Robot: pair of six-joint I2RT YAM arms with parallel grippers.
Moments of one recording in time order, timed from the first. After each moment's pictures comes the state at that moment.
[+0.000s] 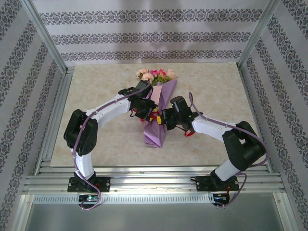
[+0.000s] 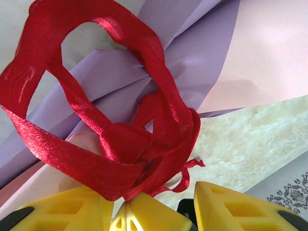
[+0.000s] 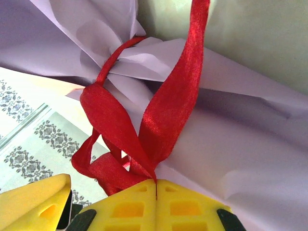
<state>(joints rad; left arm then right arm) -0.57 1.87 1.47 -0.71 0.29 -1.66 0.56 1.57 0.85 -0.06 -0.38 1.94</state>
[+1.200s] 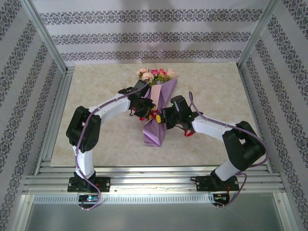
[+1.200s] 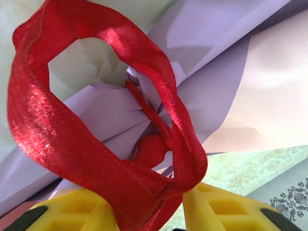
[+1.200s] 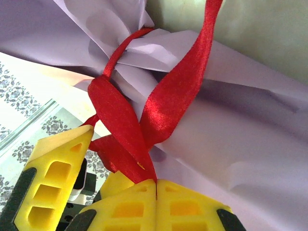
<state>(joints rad) -0.53 1.92 1.45 -0.63 0.30 -1.68 0.56 1.57 0.85 -0.03 -0.38 1.94</state>
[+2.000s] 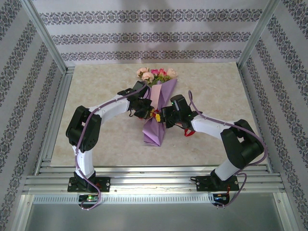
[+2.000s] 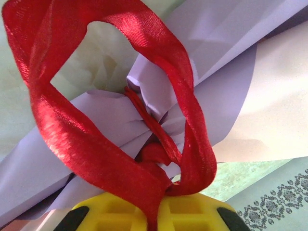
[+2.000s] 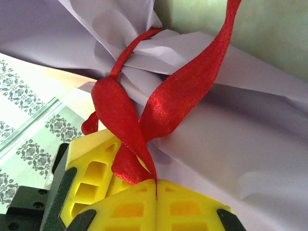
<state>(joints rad) -0.51 1.92 1.40 -0.55 0.32 -1.70 0.55 1.60 0.86 0.01 -0.40 1.94</state>
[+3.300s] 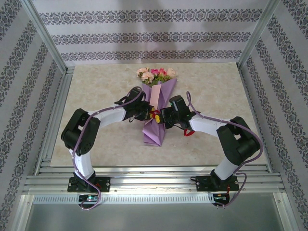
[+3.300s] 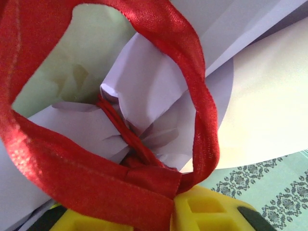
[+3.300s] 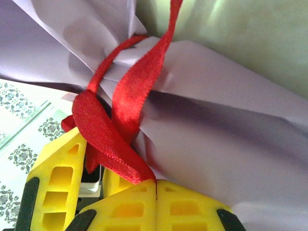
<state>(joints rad) -0.51 1.85 1.16 -0.14 0.31 -1.83 0.55 1.65 0.86 0.03 -0.41 1.94</state>
